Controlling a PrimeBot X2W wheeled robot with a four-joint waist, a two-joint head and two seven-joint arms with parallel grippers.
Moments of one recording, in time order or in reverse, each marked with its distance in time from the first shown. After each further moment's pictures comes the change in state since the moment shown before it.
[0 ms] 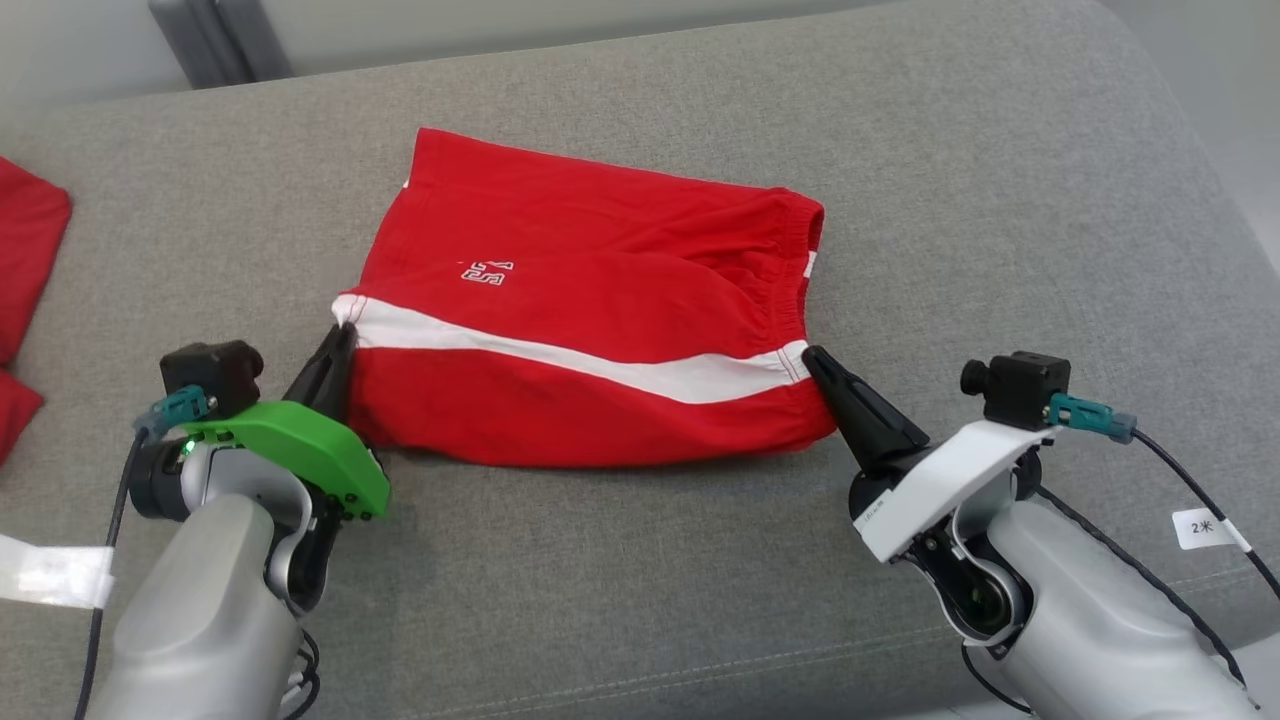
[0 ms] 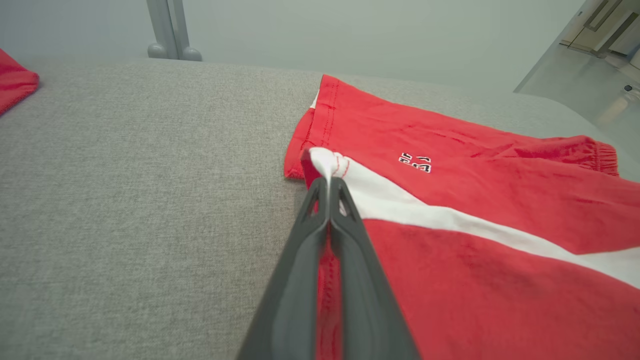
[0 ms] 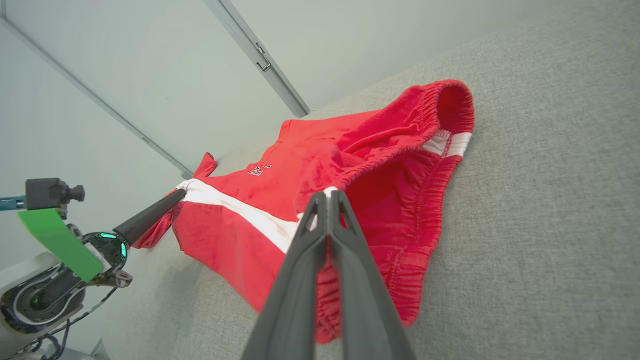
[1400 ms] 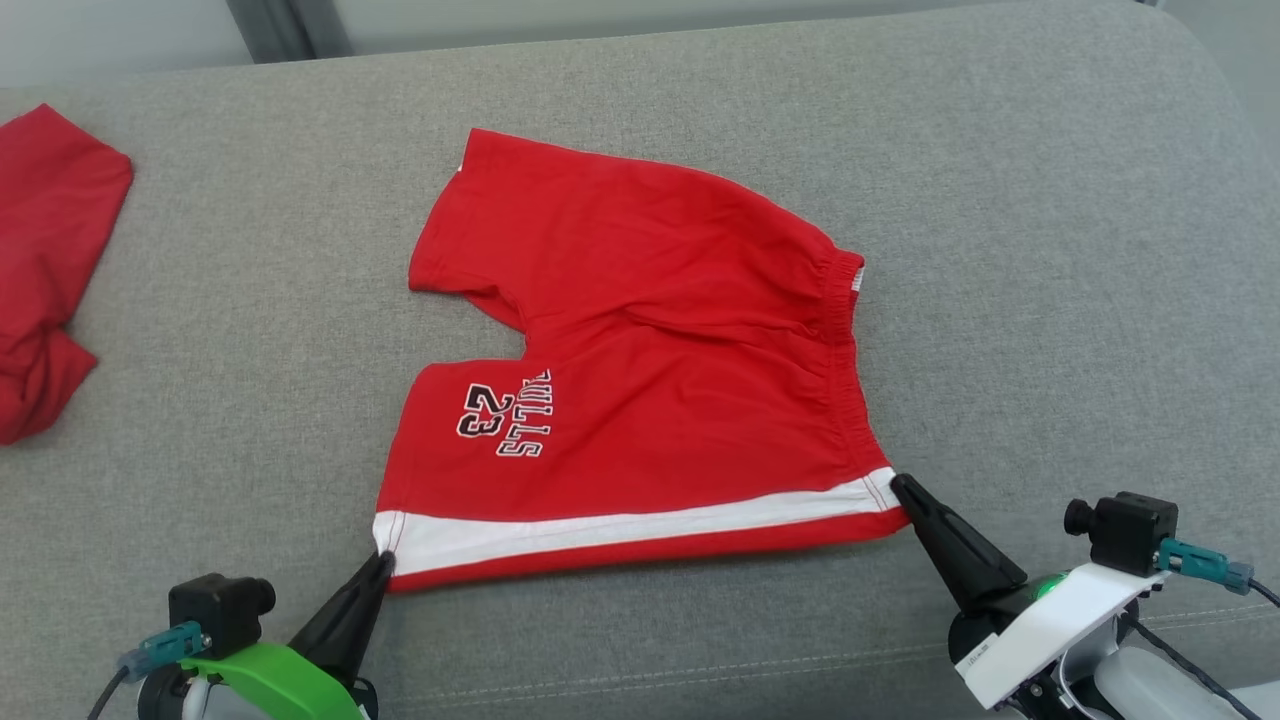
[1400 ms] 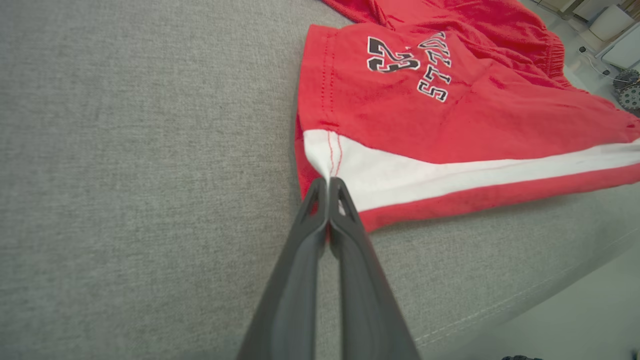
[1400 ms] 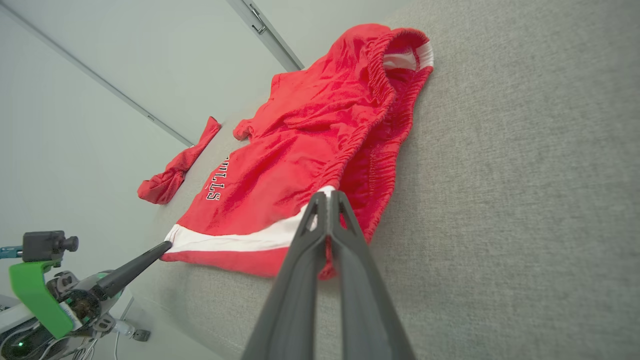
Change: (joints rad) left arm 0.469 0.240 -0.130 -0.488 -0.174 -0.002 0.007; right arm 0.351 -0.155 -0.102 -0.287 -0.003 0.000 -0.002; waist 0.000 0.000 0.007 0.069
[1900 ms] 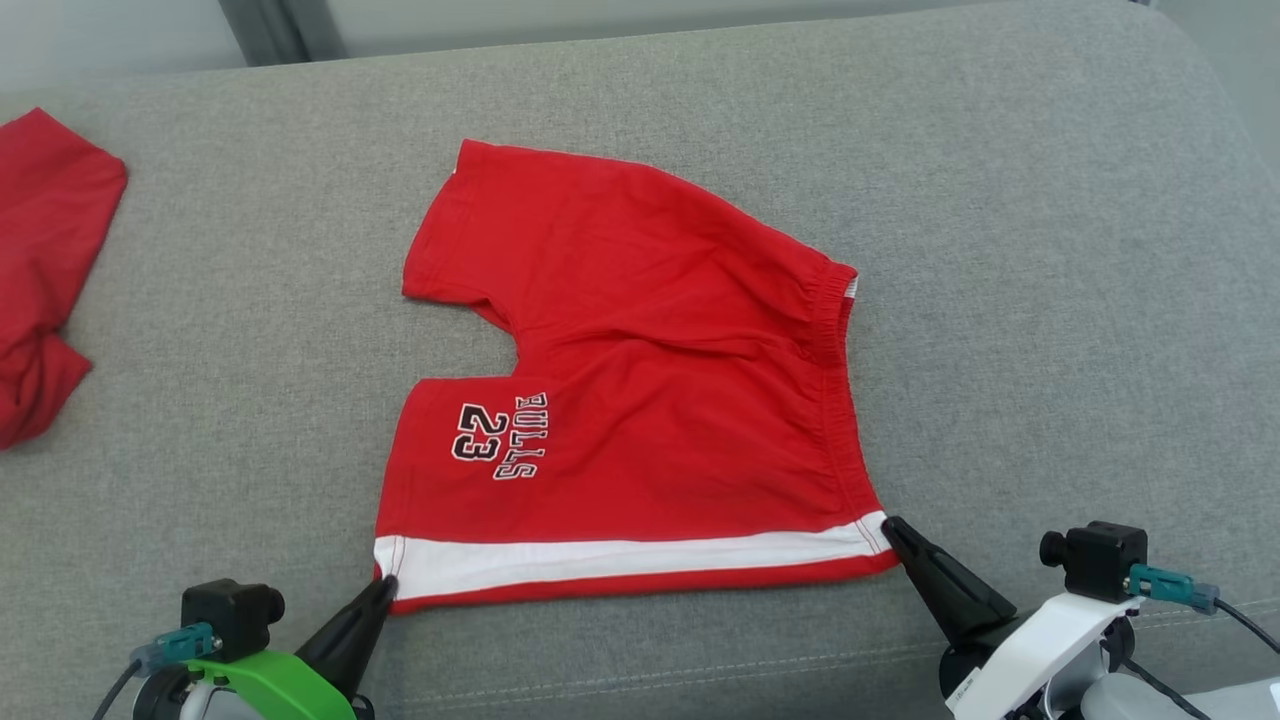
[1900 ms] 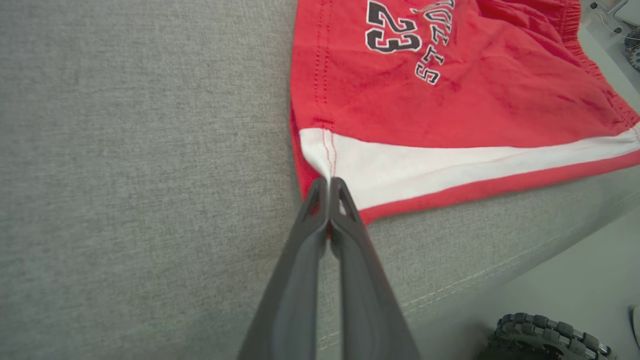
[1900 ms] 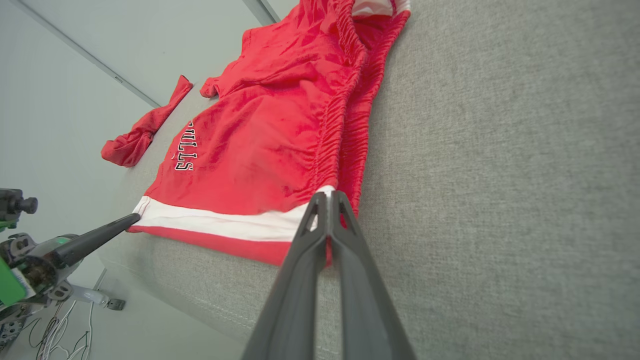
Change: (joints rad) left arm 0.011 0.043 -0.034 -0.020 0.000 0.000 0.074; right arm 0.000 -0.007 0.051 0.091 -0.052 0.000 0.000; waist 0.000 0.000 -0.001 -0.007
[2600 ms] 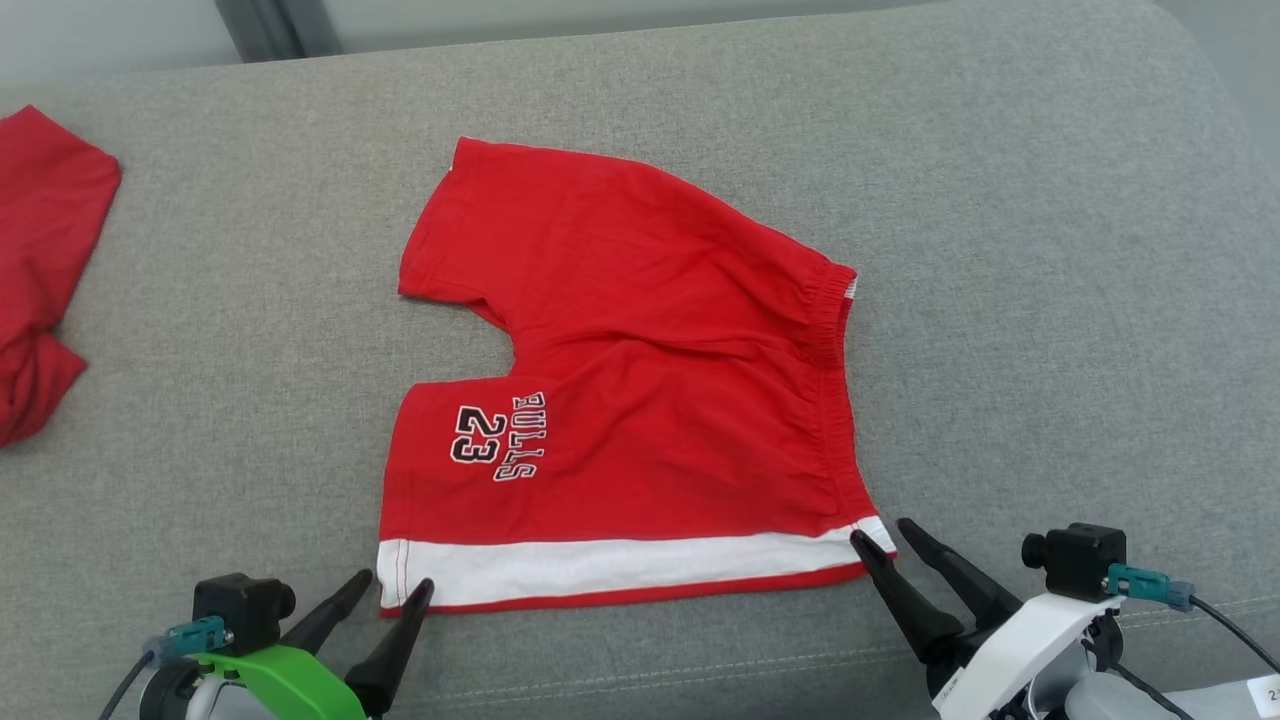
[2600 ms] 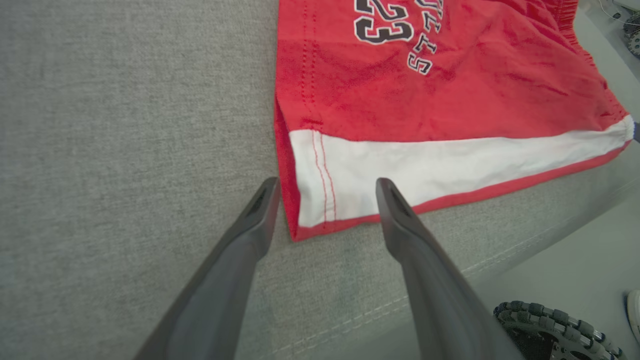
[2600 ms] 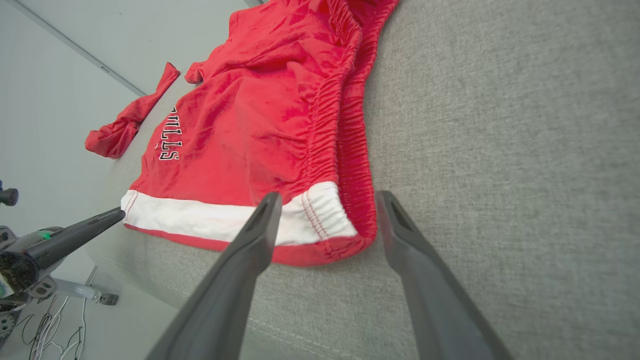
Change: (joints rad) left arm -0.003 -0.001 -0.012 -0.020 0.008 0.012 0.036; right arm -0.027 0.030 0.022 0.067 -0.015 0.000 0.000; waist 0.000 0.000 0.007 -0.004
